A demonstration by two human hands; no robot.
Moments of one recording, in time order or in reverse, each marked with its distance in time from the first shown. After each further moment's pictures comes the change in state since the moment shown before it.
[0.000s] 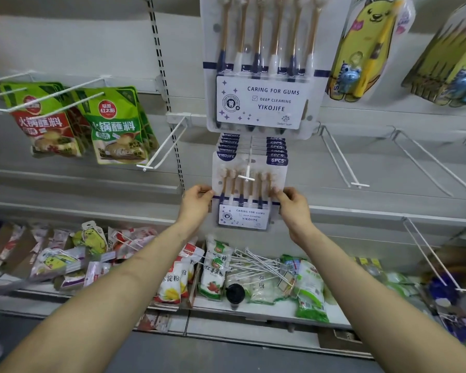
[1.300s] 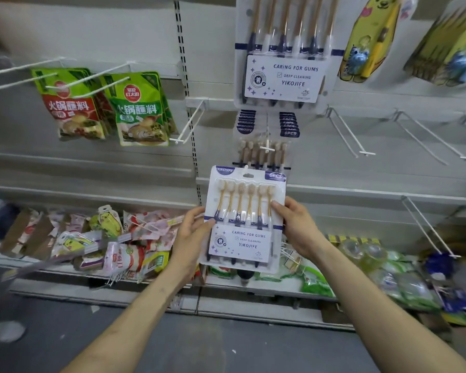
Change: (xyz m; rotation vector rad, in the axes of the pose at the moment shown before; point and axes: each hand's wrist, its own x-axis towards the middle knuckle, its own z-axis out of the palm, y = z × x) left_hand -0.151 -0.064 -0.082 -0.274 -0.115 -0.008; right_hand -0.126 0.015 0.010 0.248 -0.329 0.122
